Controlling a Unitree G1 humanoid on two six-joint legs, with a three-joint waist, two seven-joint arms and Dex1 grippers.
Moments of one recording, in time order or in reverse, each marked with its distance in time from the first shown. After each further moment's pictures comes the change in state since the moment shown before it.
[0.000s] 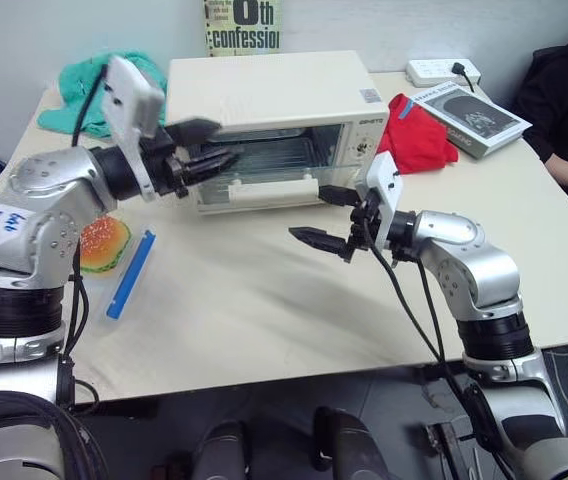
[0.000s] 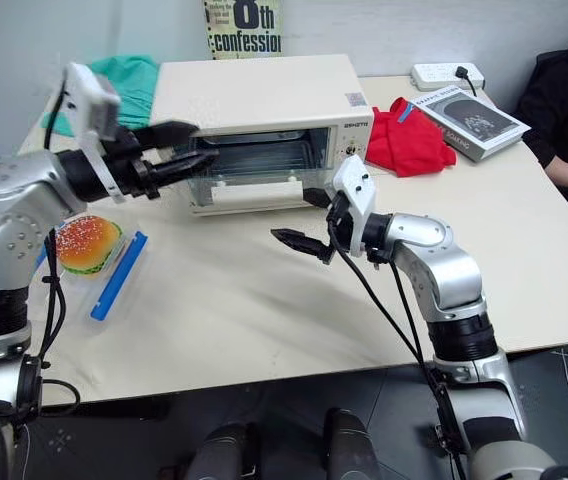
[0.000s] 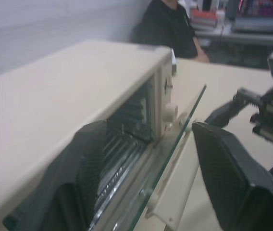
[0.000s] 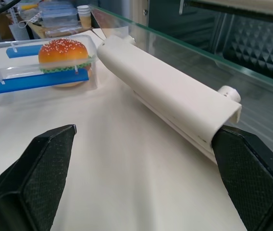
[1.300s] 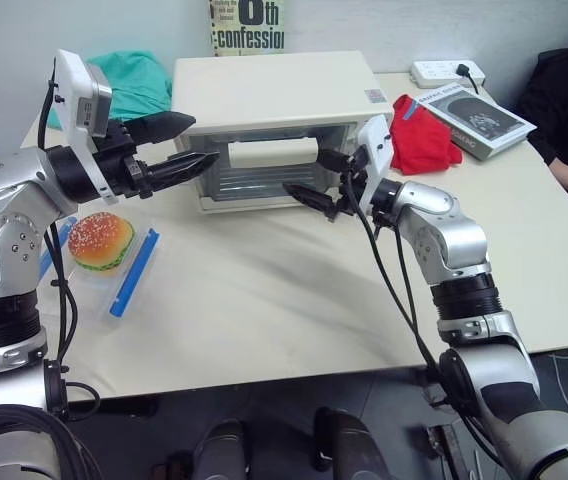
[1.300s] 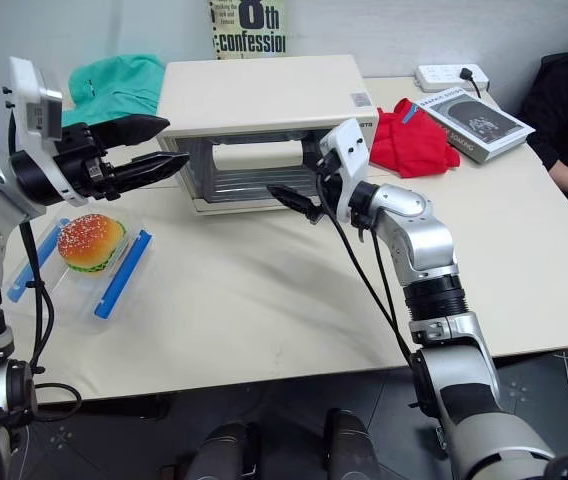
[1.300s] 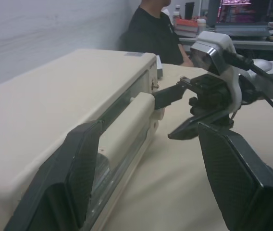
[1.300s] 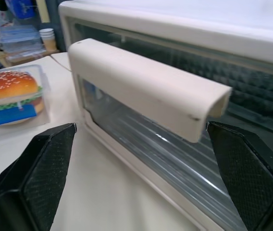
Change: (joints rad) left arm 0.059 0.015 0.204 -0.060 -0.023 0.063 -0.123; right arm -0.221 0.109 -0.011 0.351 -0.038 -0.168 -0.065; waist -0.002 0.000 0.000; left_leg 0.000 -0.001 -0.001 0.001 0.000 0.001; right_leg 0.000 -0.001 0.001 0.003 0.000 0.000
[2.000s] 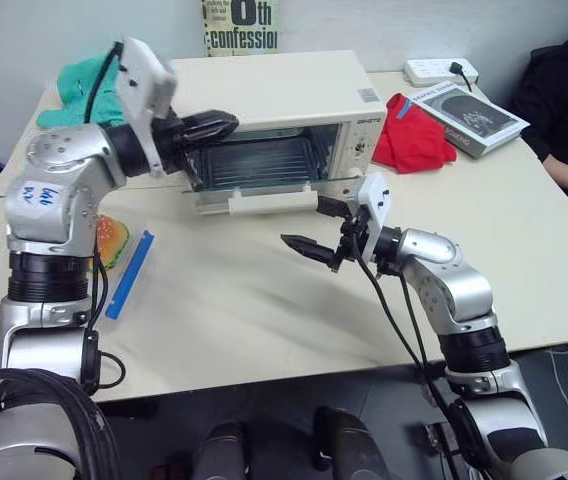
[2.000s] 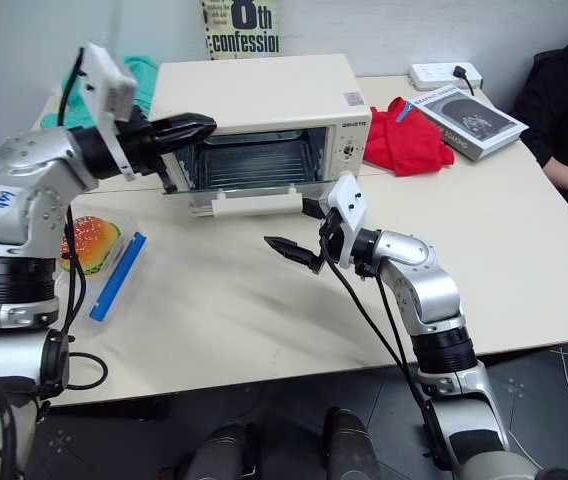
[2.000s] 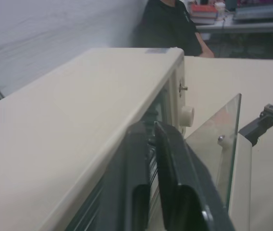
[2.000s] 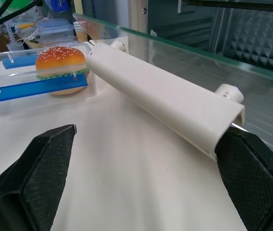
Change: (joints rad) left arm -0.196 -0.132 -0.212 0.284 0.237 -0.213 0.007; right arm 0.273 -0.020 0.019 -0.287 0.015 0.028 0.045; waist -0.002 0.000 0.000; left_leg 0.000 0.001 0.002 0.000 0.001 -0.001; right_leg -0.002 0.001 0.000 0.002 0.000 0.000
